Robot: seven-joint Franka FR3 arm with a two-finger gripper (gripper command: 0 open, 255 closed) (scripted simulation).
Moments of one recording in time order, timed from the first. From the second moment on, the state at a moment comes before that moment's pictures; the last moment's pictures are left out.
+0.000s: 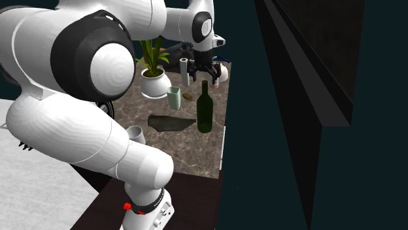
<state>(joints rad) 0.03 -0.31 -0.12 -2.25 -0.06 1.97 -0.10</state>
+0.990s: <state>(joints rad) 0.03 -0.29 -0.12 -2.30 -0.06 2.04 -0.10</state>
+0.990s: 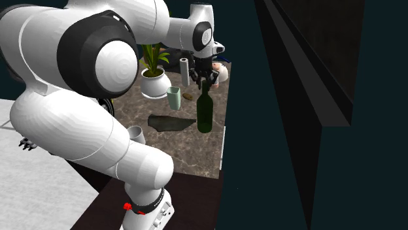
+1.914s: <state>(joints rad) 0.03 -0.30 -0.12 -2.23 -0.06 1.96 -0.10</state>
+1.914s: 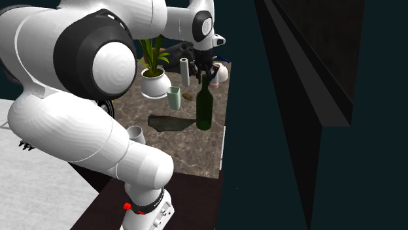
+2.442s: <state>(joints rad) 0.03 -0.31 -0.11 -2.13 -0.06 1.85 -0.10</state>
